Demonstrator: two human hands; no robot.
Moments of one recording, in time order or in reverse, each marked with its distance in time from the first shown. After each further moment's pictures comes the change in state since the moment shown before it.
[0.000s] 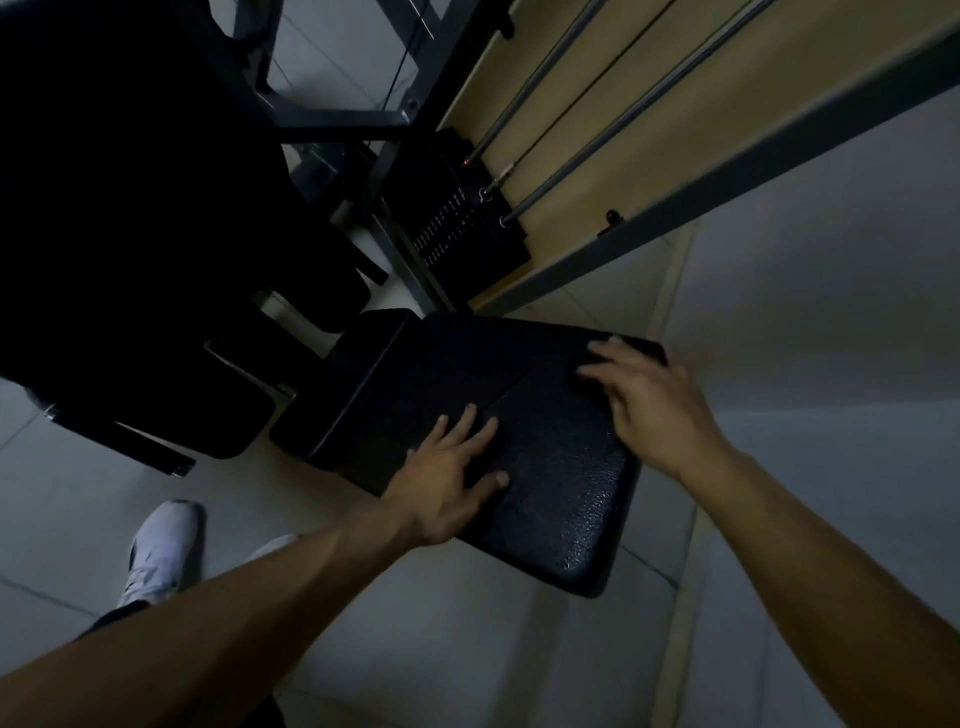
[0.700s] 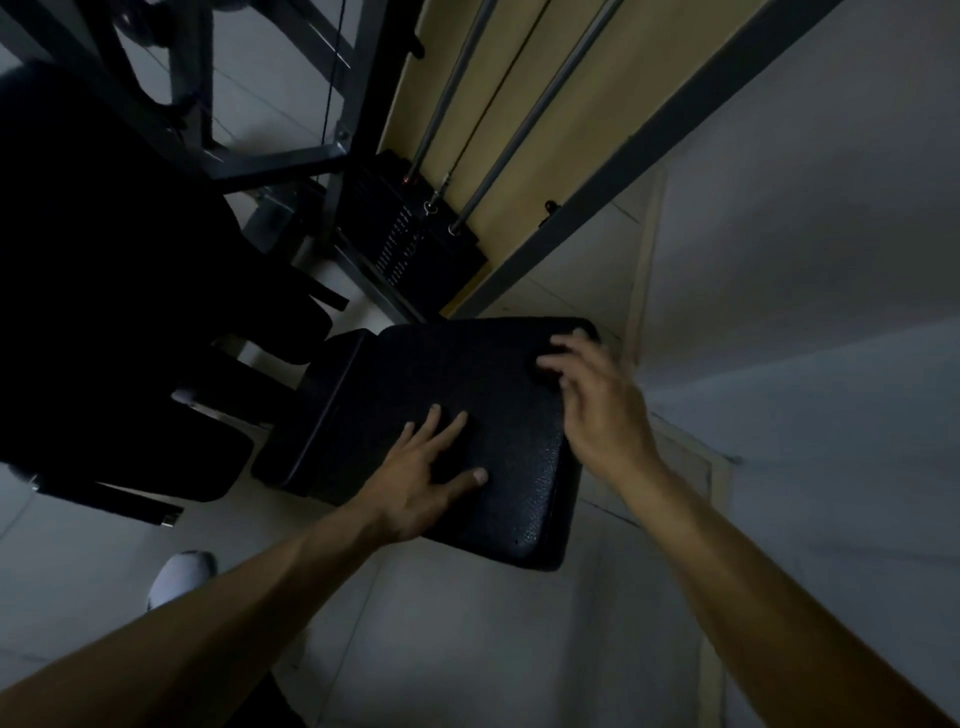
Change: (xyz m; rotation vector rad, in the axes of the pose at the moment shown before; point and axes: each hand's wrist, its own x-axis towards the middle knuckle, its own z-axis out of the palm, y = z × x) left_hand 0.000 0.026 0.002 -0.006 -0.034 -0.041; right_hand -0.042 -0.016 0.016 0.368 0.270 0.229
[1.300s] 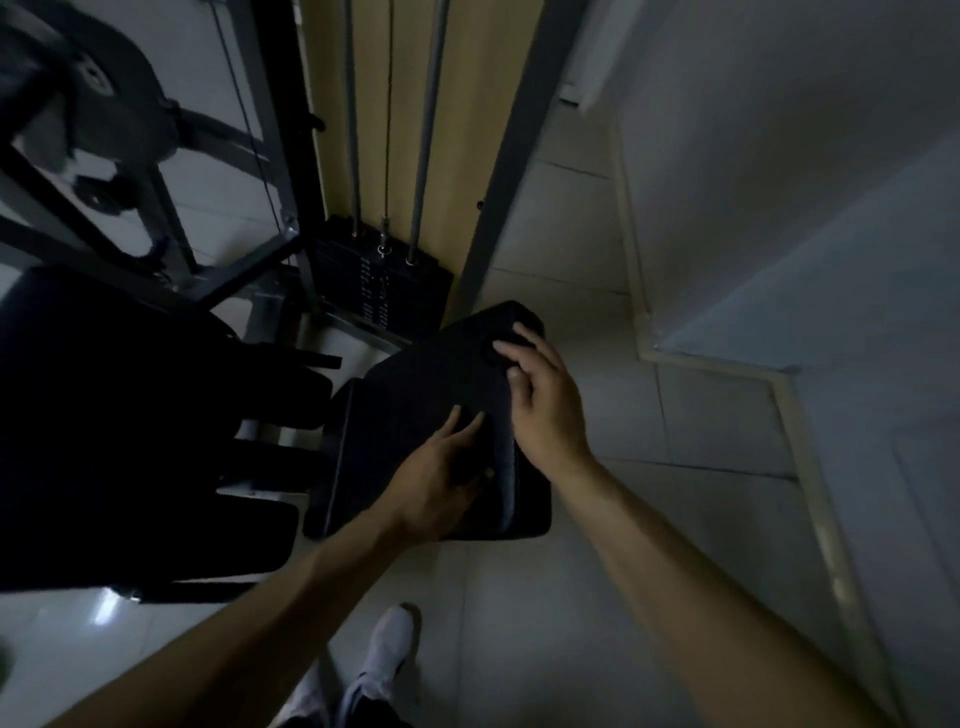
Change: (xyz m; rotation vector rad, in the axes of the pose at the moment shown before) left_hand -0.013 0.074 0.003 0.364 -0.024 0.196; right_hand -0.031 -0.022 0.014 0.507 0.332 0.298
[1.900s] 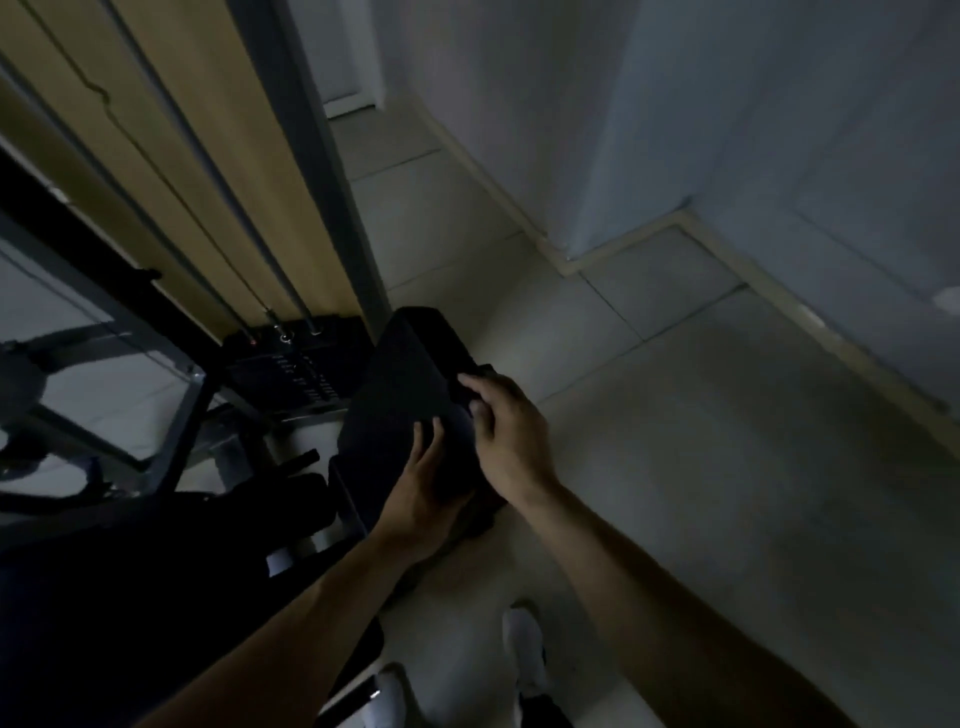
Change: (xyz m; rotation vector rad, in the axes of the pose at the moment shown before) left_hand -0.001 0.005 -0.017 0.511 -0.244 0.363; right_hand -0.084 -0.027 0.025 0.129 0.410 0.352
